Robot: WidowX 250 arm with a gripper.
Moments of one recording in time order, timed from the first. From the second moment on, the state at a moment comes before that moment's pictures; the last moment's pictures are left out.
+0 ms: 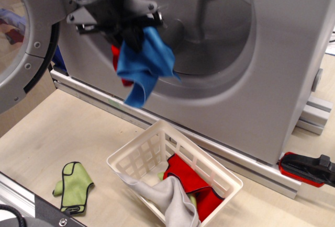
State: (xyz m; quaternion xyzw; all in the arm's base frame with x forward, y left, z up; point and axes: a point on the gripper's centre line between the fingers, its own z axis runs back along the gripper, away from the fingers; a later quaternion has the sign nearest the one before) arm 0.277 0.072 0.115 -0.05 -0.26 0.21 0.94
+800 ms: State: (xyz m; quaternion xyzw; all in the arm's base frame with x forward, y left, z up) arm 0.342 0.072 0.088 -0.01 -0.32 0.21 0.93
